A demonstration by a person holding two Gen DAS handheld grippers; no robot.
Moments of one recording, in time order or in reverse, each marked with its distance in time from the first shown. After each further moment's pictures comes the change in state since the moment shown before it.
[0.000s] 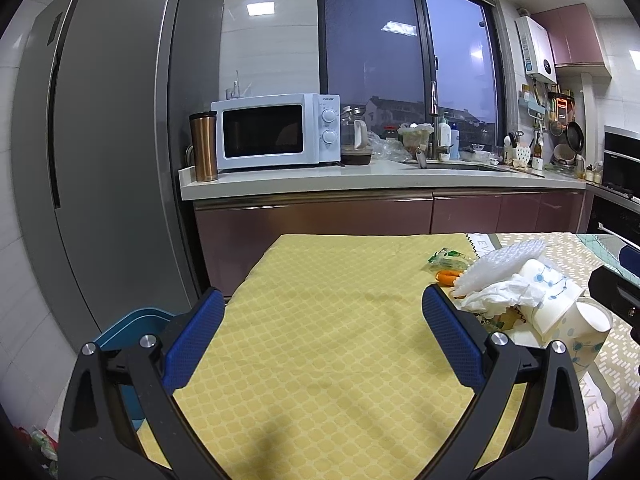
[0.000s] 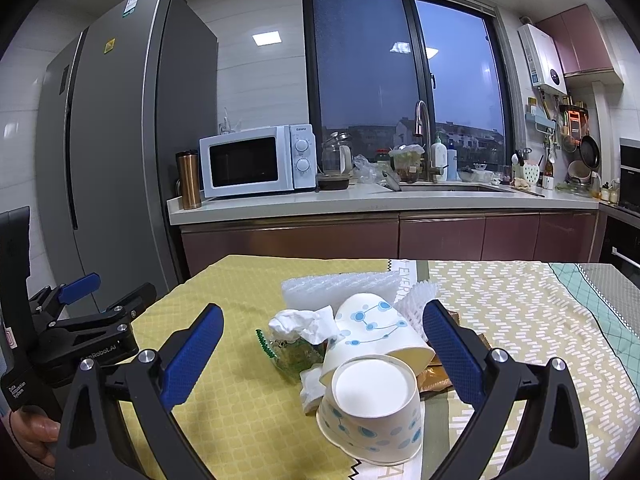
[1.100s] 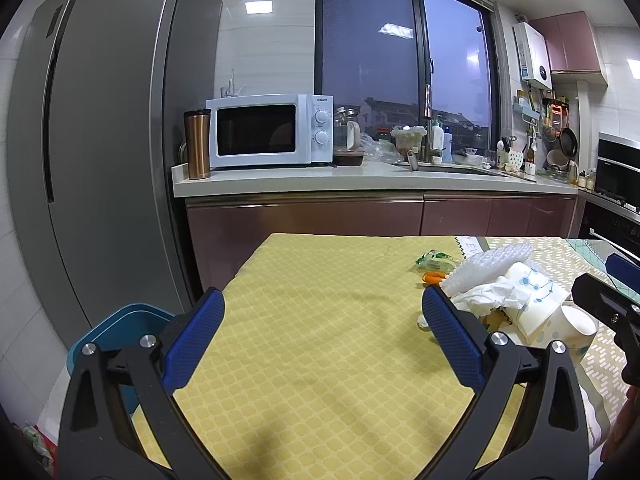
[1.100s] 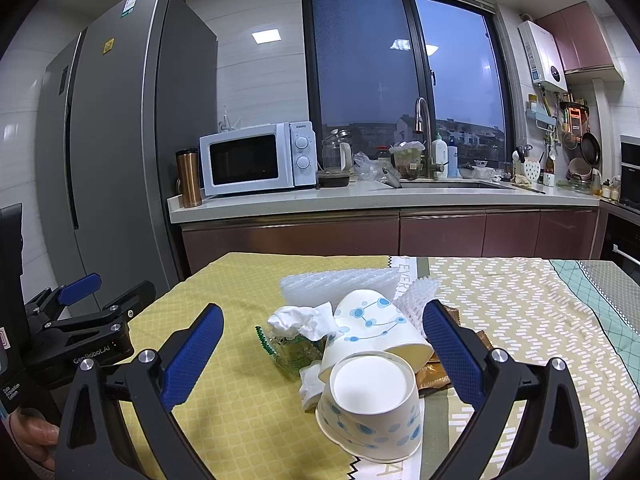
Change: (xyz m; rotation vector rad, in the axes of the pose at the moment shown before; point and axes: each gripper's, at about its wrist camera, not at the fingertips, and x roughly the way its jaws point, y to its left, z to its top) left arm -0.007 -0.004 -0.001 -0.023 0.001 -0.037; right arm 0.002 -0.001 -0.003 0.003 0.007 0.006
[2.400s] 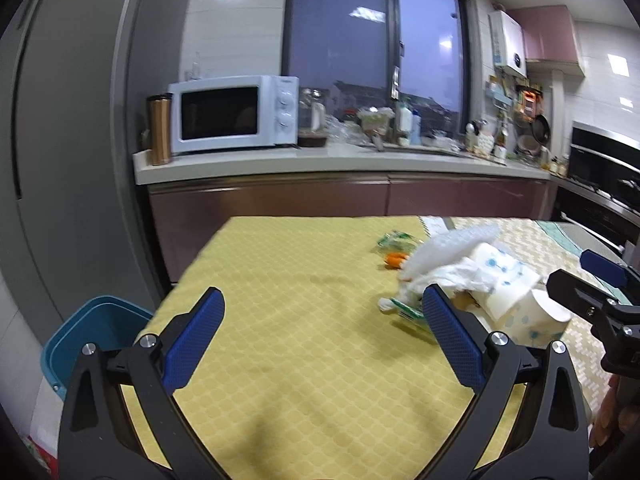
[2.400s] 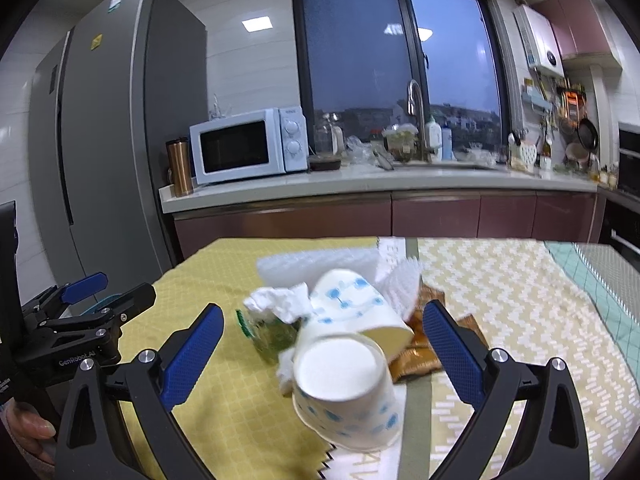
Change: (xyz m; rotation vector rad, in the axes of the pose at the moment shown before) left arm 0.012 -0.021 -0.004 0.031 0.075 -0.135; right arm 0.005 -0.021 -0.009 0.033 0.069 -0.003
